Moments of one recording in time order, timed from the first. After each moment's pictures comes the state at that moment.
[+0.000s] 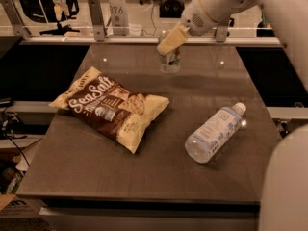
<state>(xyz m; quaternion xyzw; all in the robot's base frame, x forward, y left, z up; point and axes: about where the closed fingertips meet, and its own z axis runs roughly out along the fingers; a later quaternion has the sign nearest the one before) 0.704 -0.041 0.937 -0.50 0.78 0.19 0.33</state>
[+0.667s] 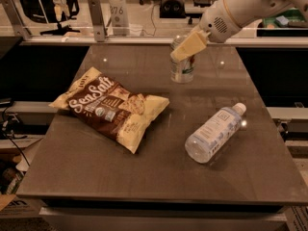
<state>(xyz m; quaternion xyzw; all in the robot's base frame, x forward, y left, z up) 0.644 -0.077 0.950 -0.49 0.78 0.21 0.32</state>
